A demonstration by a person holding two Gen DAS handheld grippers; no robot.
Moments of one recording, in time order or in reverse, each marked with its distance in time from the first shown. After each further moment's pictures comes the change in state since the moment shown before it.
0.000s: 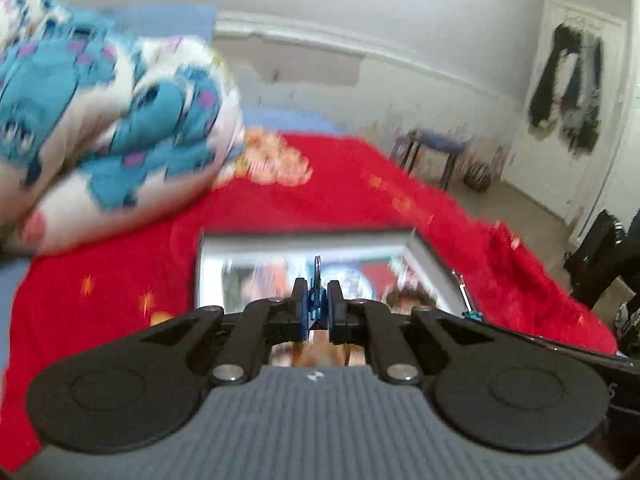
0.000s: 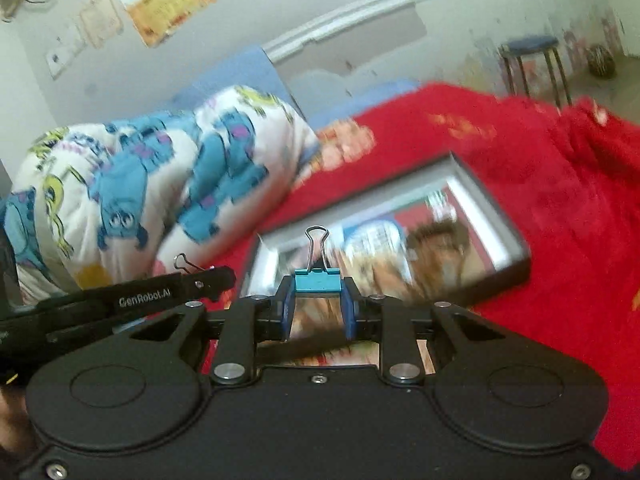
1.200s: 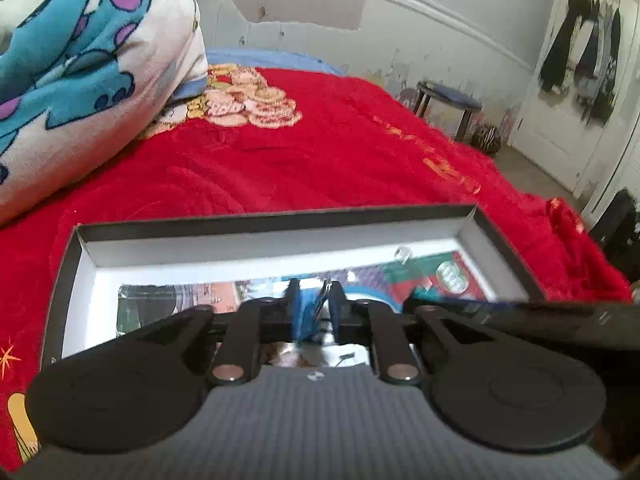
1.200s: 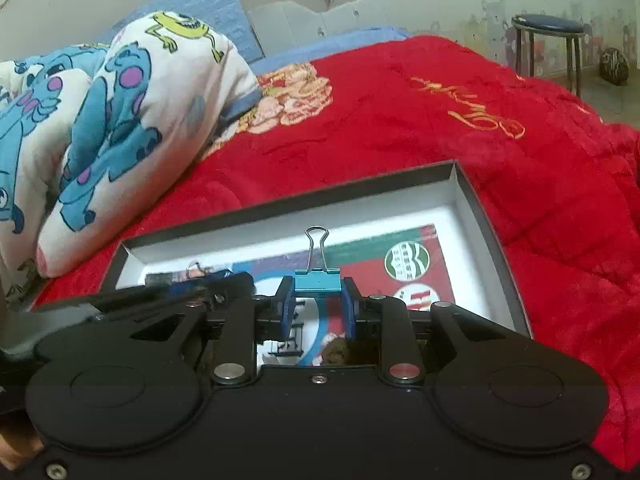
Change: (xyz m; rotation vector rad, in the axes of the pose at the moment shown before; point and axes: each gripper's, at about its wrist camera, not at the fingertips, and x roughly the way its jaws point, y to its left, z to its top) left arm 0.201 0.001 -0.005 -0.029 0.156 -0.025; right arm 0.211 -0.077 0.068 -0.115 0.230 -0.126
